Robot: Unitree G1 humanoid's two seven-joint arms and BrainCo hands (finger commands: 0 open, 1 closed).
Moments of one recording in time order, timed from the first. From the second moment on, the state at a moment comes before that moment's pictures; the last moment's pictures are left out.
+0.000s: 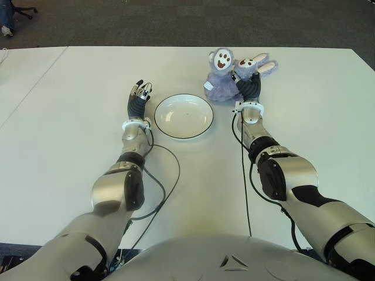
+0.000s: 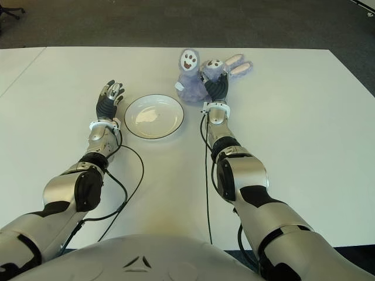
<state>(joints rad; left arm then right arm) -0.66 0.07 0.38 1.26 -0.12 -0.48 -0.08 -0.87 -0.06 -0.14 1.32 -0.15 -0.56 -0.40</state>
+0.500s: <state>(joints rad) -0.66 0.07 0.38 1.26 -0.12 -0.48 -0.08 -0.87 -0.07 -0.15 1.31 -0.15 -0.56 -0.42</state>
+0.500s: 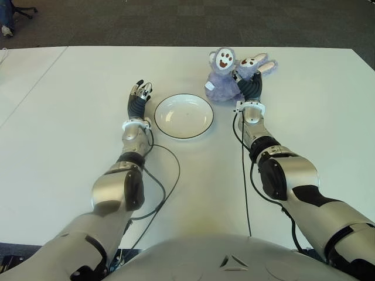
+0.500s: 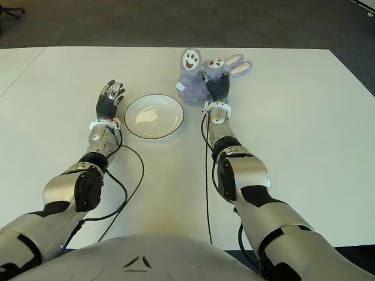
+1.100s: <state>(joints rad) -0.66 0.07 0.37 1.26 -0.12 -0.48 -0.08 -0.94 -0.11 -0.14 1.30 -0.16 -0.60 -0.48</state>
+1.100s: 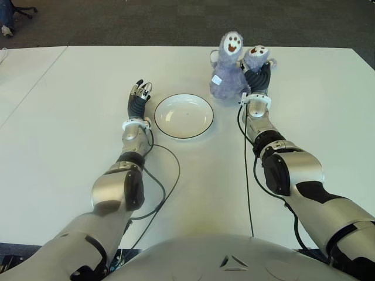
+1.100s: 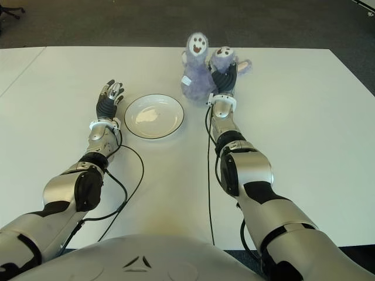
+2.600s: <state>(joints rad) -0.66 0.07 0.37 1.26 -0.11 -0.48 -0.08 -1.04 -0.19 0.03 1.27 -0.32 -0.70 -0.60</state>
